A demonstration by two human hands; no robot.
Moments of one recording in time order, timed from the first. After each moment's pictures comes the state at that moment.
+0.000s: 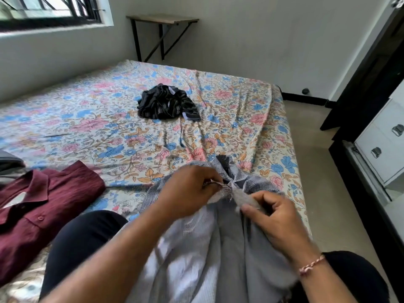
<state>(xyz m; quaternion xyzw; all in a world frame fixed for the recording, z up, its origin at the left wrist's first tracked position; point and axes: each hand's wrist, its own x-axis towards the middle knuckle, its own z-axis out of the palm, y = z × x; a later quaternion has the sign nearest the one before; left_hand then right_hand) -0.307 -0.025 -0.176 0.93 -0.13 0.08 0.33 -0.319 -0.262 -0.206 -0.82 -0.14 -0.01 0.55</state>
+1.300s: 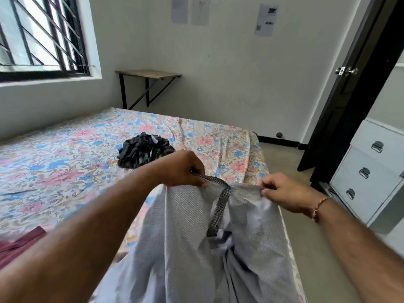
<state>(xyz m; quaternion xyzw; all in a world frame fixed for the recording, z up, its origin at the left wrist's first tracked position) -0.134 0.011 -0.071 0.94 -0.29 0.02 0.19 -0.150 -0.307 -0.081 -0.96 -0.16 0.07 0.24</state>
